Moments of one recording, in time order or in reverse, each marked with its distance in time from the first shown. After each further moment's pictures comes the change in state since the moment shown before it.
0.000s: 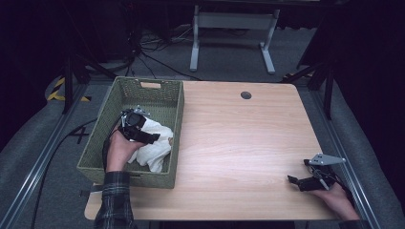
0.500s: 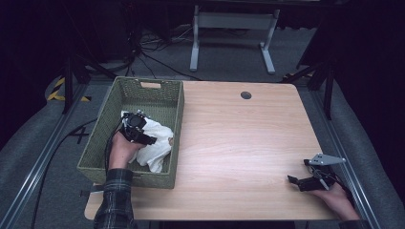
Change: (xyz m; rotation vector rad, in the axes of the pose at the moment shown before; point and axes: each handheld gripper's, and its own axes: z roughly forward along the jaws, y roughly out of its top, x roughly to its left) left arm 0.009 -0.008 0.022 0.152 -0.009 -0.091; right arm 0.000 0.000 0.000 0.000 0.000 -0.001
